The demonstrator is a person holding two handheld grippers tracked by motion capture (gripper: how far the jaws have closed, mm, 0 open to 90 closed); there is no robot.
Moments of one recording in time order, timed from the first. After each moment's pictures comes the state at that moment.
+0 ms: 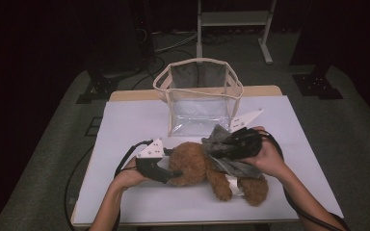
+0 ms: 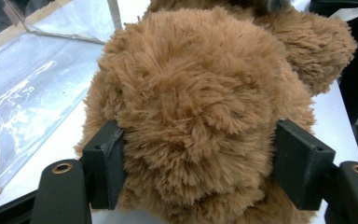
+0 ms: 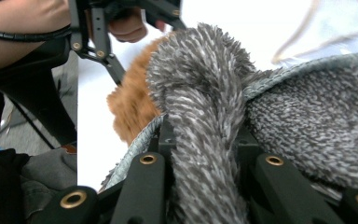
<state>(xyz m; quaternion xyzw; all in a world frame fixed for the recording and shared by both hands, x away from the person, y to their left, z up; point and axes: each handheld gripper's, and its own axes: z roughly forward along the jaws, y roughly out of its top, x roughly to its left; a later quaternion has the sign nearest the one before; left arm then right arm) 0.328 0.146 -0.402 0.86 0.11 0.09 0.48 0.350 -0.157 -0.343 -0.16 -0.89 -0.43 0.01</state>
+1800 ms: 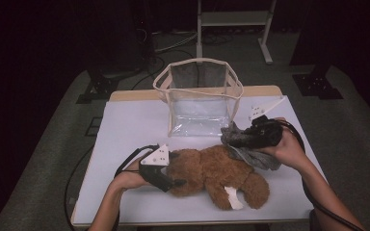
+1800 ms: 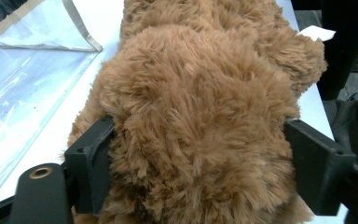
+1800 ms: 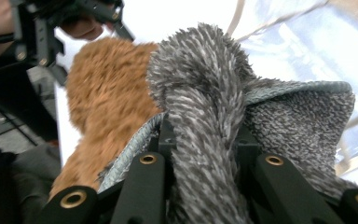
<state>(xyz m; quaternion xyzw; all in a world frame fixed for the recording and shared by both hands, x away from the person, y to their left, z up) 0.315 0.135 -0.395 0.88 0.05 0.08 0.46 0.361 -0.214 -0.325 -0.22 -0.88 -0.41 0.00</state>
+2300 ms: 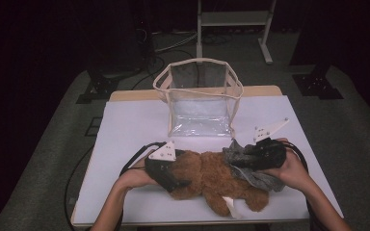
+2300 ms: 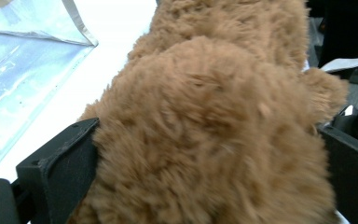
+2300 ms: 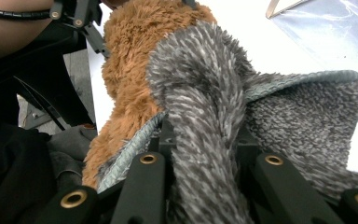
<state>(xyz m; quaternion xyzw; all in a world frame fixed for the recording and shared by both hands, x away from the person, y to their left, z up) 0.323 0.114 -0.394 0.89 0.07 0.06 0.44 0.322 -0.223 -0.358 -0.21 -0.87 -0.44 0.03</state>
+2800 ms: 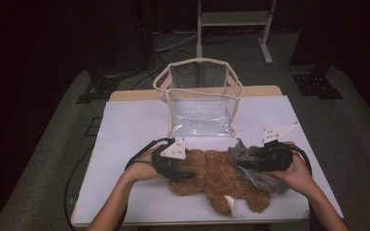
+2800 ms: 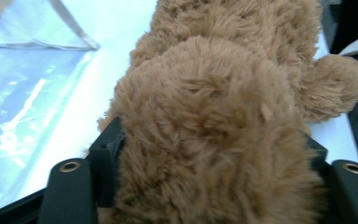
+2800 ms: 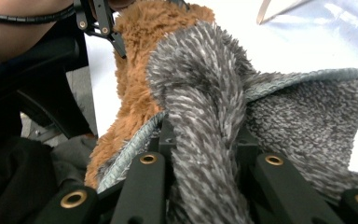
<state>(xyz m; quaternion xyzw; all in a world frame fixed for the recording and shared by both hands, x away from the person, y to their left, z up) 0.330 0.100 -0.376 0.91 0.03 0.10 0.39 0.320 -0.238 -0.363 -0.23 -0.85 -0.47 0.03</state>
